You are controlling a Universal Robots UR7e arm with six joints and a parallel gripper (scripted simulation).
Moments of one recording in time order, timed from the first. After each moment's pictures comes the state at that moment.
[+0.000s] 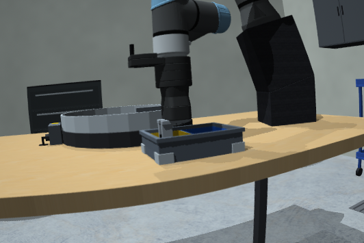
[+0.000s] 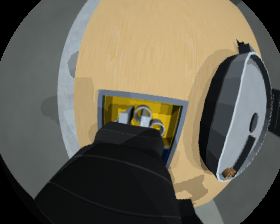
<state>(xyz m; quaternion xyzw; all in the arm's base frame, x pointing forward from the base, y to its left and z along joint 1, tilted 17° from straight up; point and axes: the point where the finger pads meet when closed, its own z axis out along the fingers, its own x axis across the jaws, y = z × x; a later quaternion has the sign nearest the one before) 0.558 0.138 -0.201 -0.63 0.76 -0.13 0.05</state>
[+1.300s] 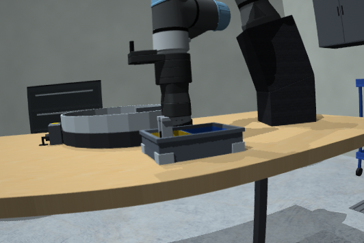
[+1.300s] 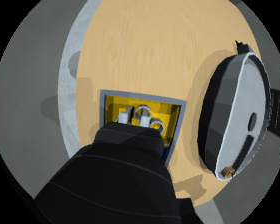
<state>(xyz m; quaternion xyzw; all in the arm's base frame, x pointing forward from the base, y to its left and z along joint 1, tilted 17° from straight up) 0.556 0.139 -0.194 -0.63 0.76 -0.13 0.05</state>
